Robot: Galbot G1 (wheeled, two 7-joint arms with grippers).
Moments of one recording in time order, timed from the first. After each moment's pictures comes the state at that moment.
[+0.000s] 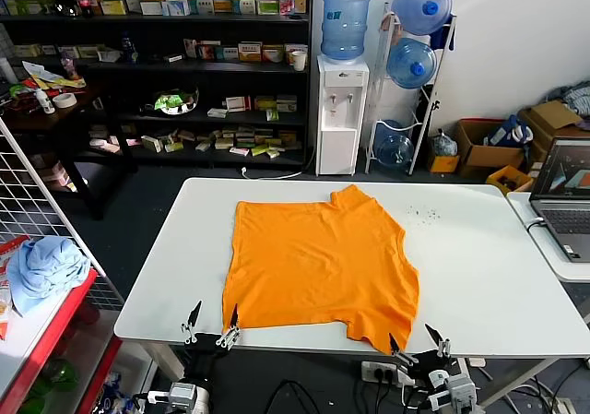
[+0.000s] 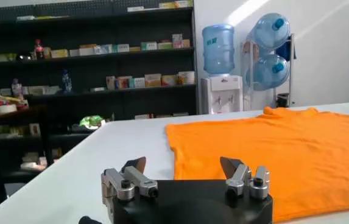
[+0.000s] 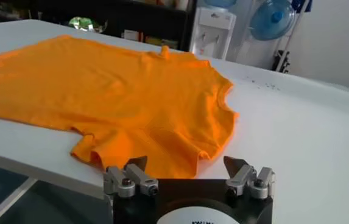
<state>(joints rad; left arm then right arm) 1.52 -1.34 -0.33 -1.78 -0.07 -0.14 -0.20 -1.62 1.22 0.50 1.93 0.16 -0.28 0.02</state>
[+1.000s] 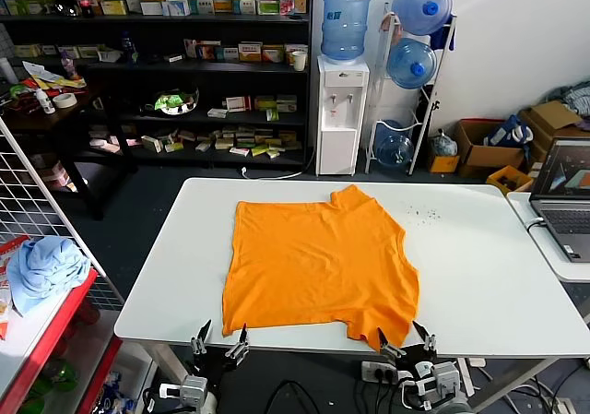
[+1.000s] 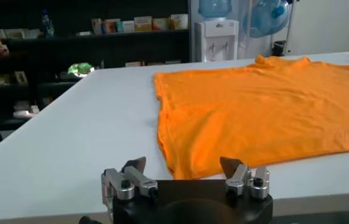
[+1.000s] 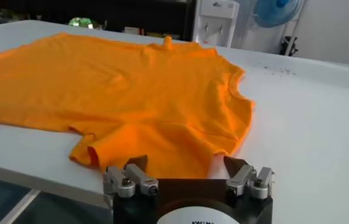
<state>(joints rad) 1.54 -1.35 -0.31 -1.84 -0.11 0.16 -0.19 -1.53 1.25 0.45 1.84 0.18 -0.28 0.00</state>
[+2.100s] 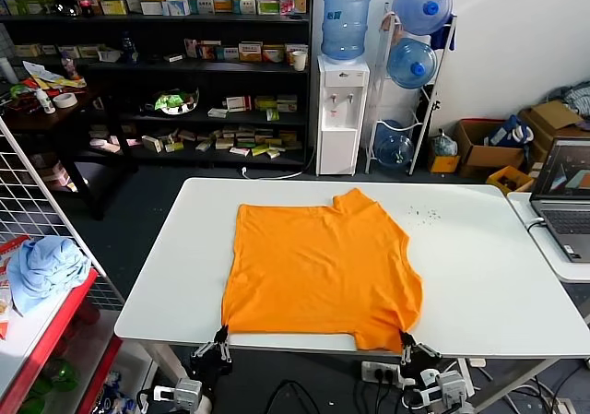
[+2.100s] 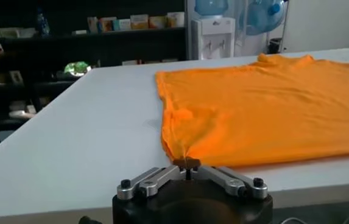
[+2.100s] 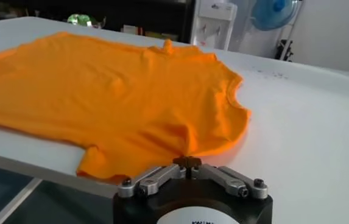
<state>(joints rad) 1.56 -1.32 -0.32 -1.87 -0.11 0.14 -0.17 -1.63 1.22 0.49 1.97 0.15 -0.28 0.03</state>
